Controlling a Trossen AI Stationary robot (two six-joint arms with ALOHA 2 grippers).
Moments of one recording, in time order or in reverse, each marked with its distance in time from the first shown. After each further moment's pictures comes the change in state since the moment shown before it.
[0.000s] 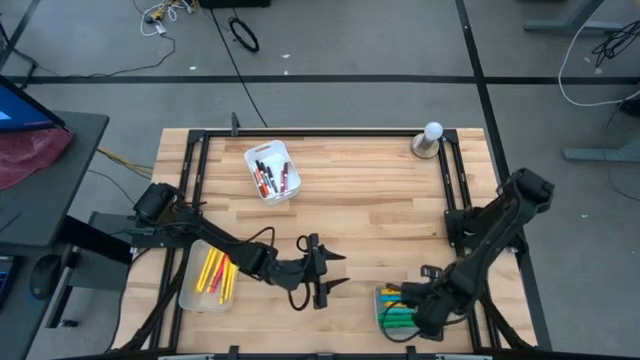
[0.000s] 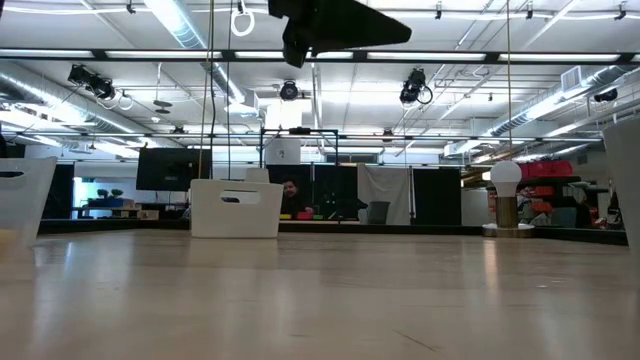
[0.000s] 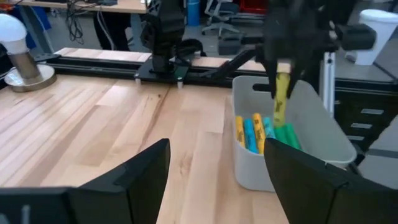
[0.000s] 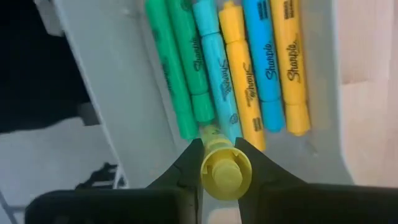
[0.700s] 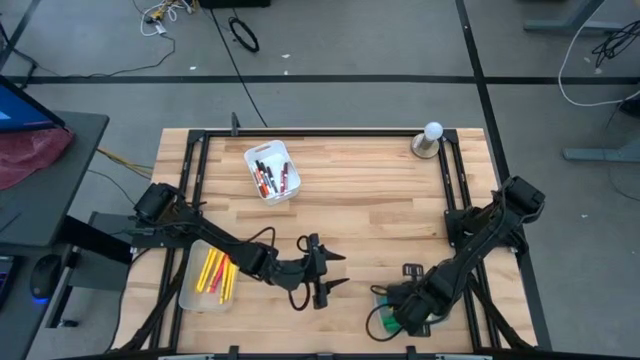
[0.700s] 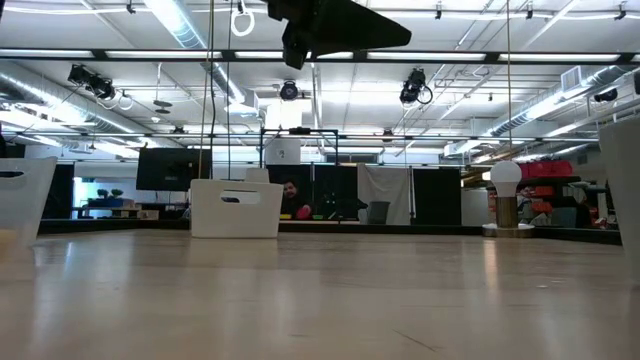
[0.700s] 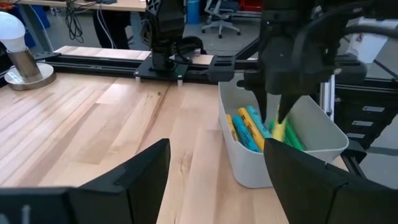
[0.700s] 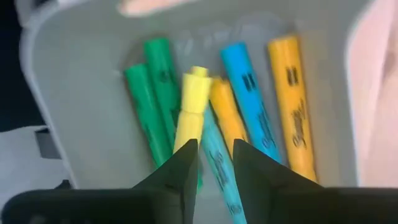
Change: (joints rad) left arm 0.001 0.003 0.000 -0.004 0.000 -0.001; right arm -0.082 0.116 -0.001 0.062 0.048 -0.240
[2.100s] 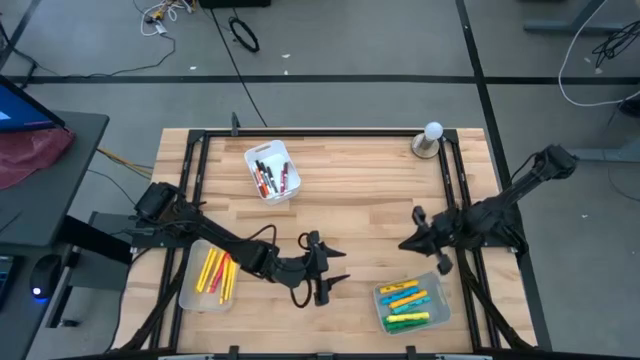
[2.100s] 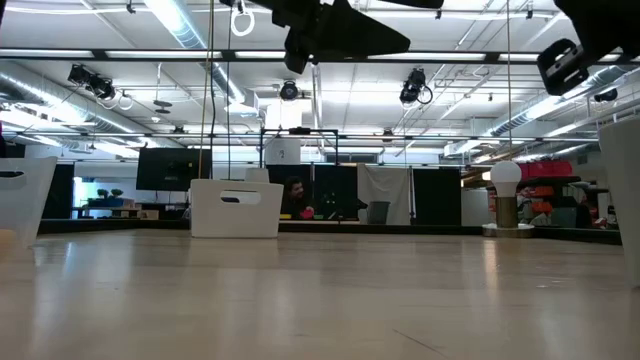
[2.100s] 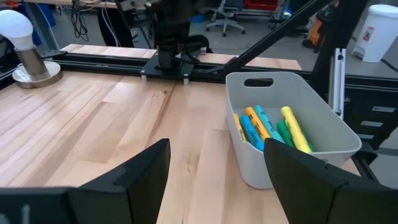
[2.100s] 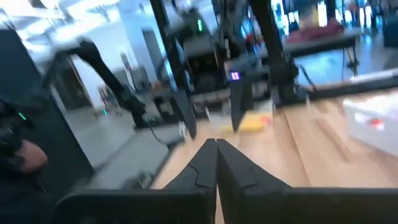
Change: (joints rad) left arm 0.016 0.000 0.001 -0.011 -0.001 -0.001; right arm -0.199 -1.106 -0.975 1.287 0.338 -0.585
